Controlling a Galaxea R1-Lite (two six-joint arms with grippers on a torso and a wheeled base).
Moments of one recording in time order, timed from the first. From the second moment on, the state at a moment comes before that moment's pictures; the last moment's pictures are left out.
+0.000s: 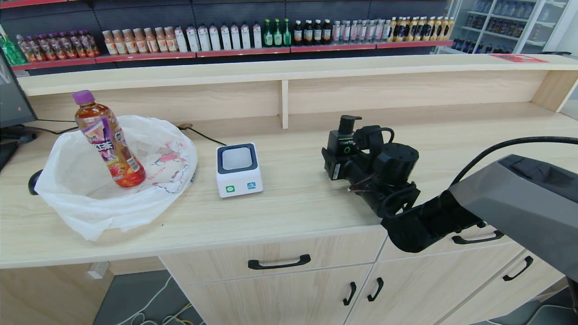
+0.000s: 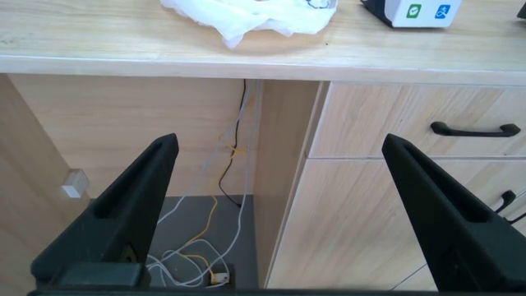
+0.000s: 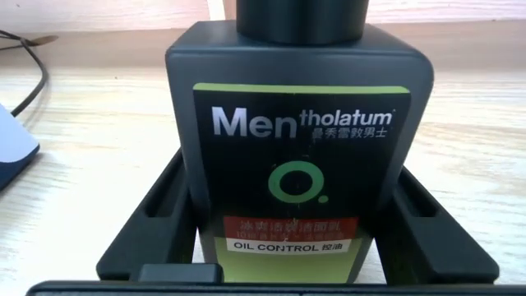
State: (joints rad) left arm 0.00 0.00 0.00 0.00 0.01 -0.01; right arm 0.48 2.25 -1.19 -1.22 -0.18 -0.01
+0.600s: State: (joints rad) left arm 0.00 0.00 0.00 0.00 0.01 -0.01; right arm 0.48 2.24 -1.19 -1.29 -0.18 -0.01
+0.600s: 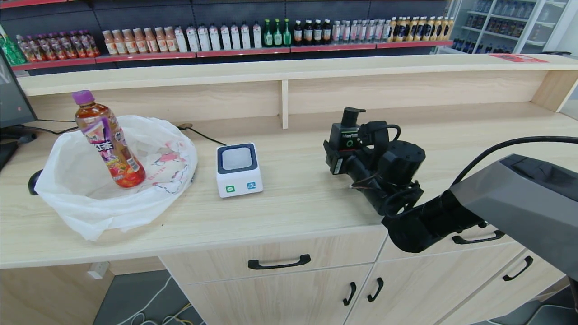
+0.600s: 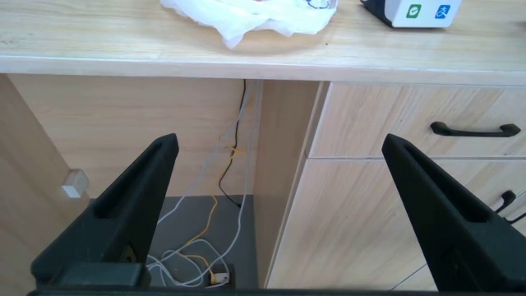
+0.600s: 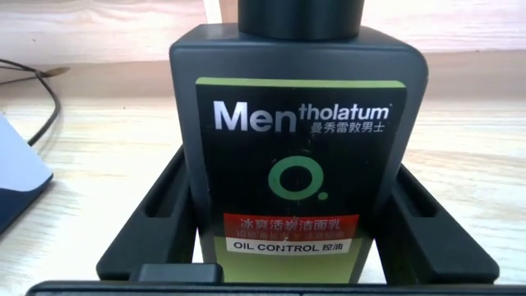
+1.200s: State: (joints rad) left arm 0.00 0.00 0.00 0.00 0.01 -0.01; right arm 0.52 2.12 -1.09 -1.32 -0.19 -0.03
